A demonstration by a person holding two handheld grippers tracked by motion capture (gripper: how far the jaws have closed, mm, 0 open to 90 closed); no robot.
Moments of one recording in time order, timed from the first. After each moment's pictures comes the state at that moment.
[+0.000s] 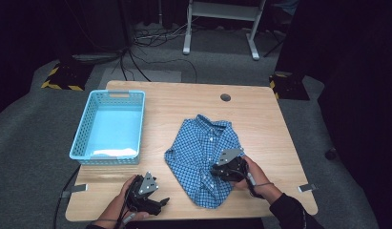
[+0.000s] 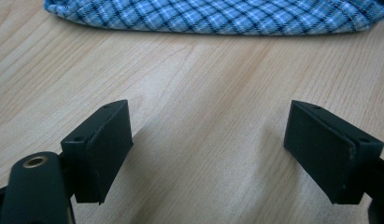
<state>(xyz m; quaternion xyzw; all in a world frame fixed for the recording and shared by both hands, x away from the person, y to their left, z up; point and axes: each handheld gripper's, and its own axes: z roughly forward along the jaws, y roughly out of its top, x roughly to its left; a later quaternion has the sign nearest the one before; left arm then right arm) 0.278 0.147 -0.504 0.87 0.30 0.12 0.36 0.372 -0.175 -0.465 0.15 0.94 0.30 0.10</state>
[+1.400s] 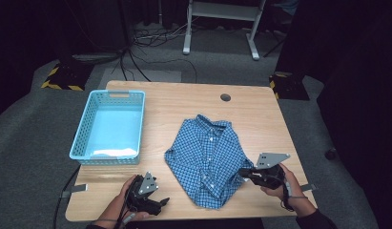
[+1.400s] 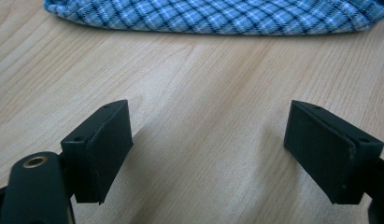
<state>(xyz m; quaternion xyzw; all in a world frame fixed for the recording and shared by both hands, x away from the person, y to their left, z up) 0.278 0.147 -0.504 0.87 0.30 0.12 0.36 0.338 -0.265 -0.430 0.20 0.90 0.37 0.11</state>
